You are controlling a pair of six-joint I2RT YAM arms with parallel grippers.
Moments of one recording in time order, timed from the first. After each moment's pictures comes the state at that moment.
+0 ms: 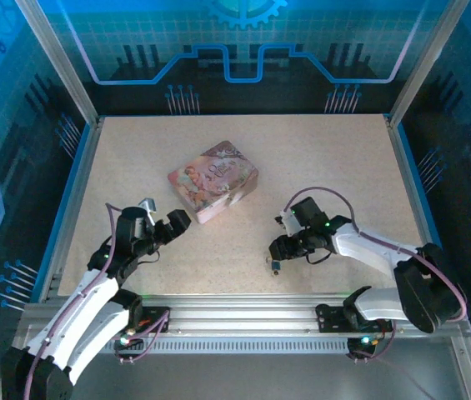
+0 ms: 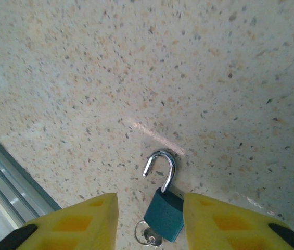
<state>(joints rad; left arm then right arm) -0.26 0.69 0.41 -0.37 0.20 -0.88 0.55 1.29 0.62 -0.47 -0.44 0.32</state>
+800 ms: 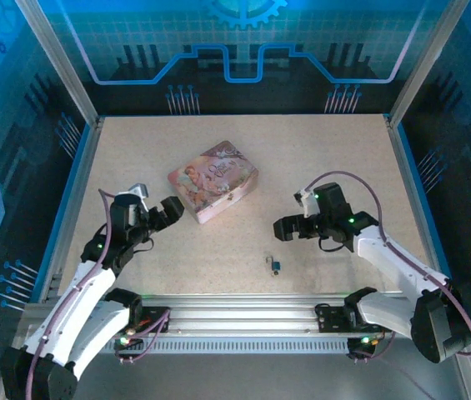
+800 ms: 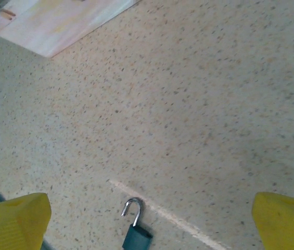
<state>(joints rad) -0.21 0.75 0.57 -0.44 0.09 -0.73 0.38 1.11 0.68 -0.50 -0.36 0.27</state>
